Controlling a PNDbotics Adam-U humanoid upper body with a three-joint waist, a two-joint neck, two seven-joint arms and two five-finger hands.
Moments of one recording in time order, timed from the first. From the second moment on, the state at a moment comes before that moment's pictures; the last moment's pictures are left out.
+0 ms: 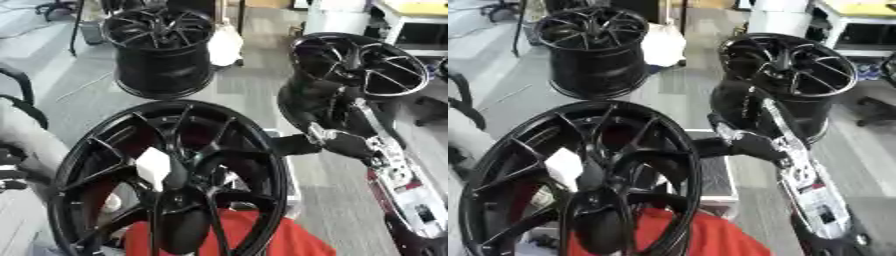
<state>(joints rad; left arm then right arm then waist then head) -0.11 0.16 0.37 -1.65 0.07 -0.06 -0.36 -0.38 -0.31 0.12 -1.66 0.01 -0.05 0.07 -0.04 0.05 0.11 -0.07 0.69</state>
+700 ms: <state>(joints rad) -0.10 0.16 0.37 -1.65 0.07 -0.06 -0.37 -0.89 -0.48 0.47 -1.66 0.02 0.11 0.65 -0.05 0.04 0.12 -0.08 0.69</state>
